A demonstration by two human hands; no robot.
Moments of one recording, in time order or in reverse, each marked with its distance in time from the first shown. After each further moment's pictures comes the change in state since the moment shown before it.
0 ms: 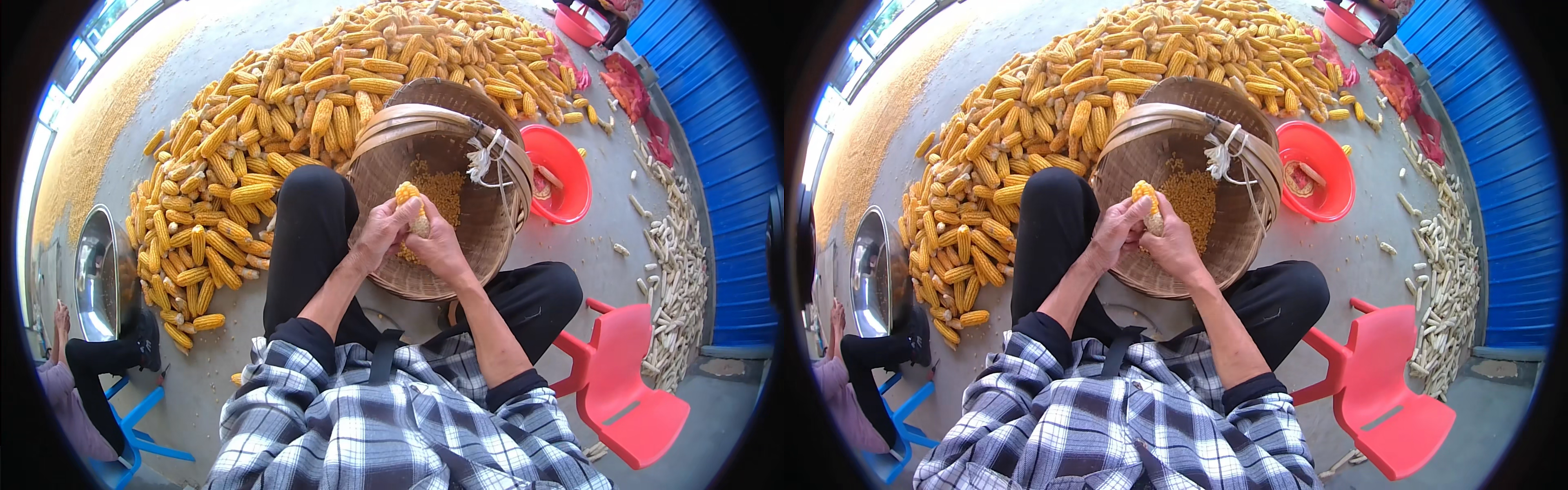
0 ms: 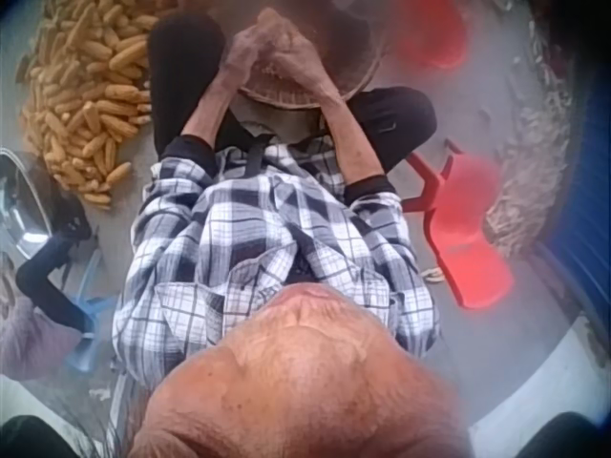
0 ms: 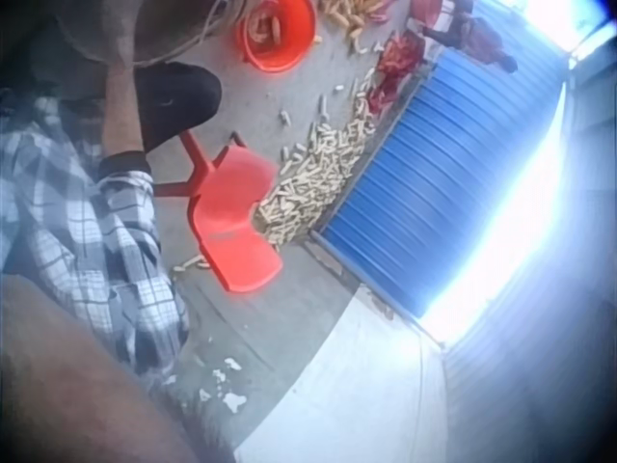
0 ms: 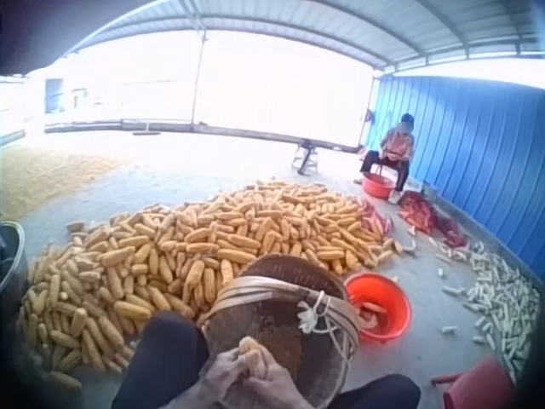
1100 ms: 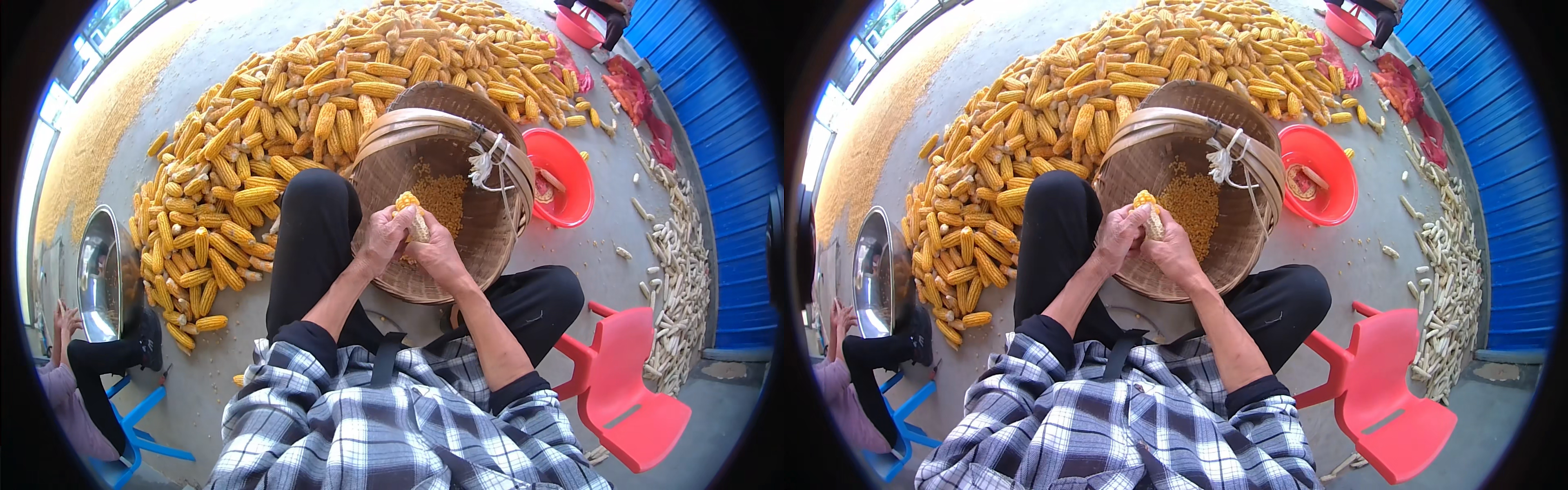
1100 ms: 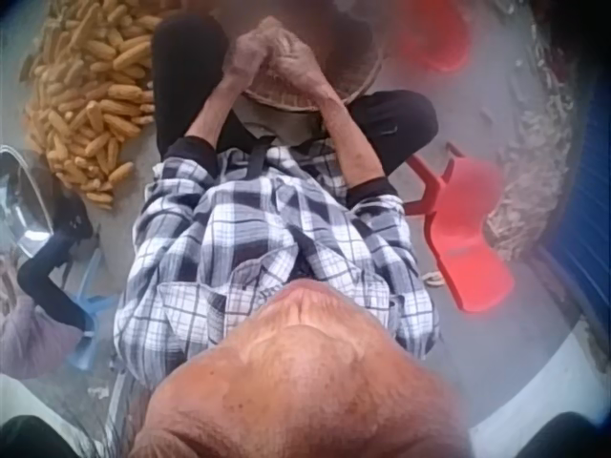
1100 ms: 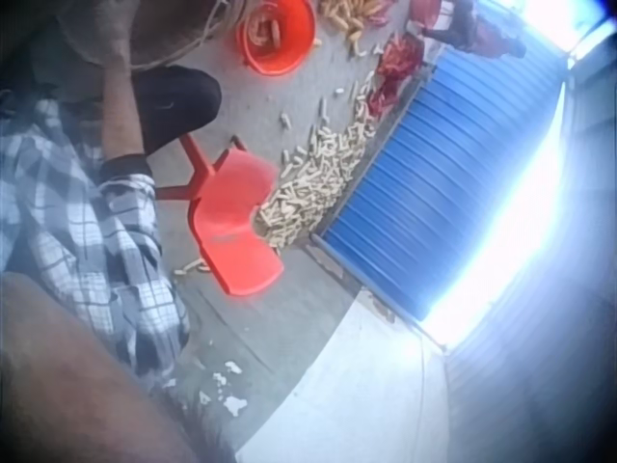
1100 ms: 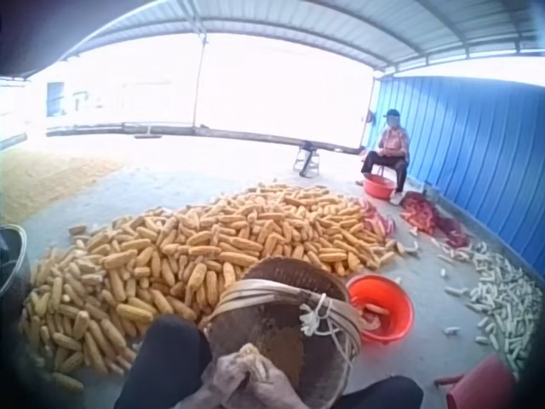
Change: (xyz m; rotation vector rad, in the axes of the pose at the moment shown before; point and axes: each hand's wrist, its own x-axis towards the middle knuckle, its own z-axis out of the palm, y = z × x) left_hand 0.004 -0.014 -0.004 0.064 0.062 0.063; right_hand 0.002 0.019 0.009 0.300 -0.056 -0.011
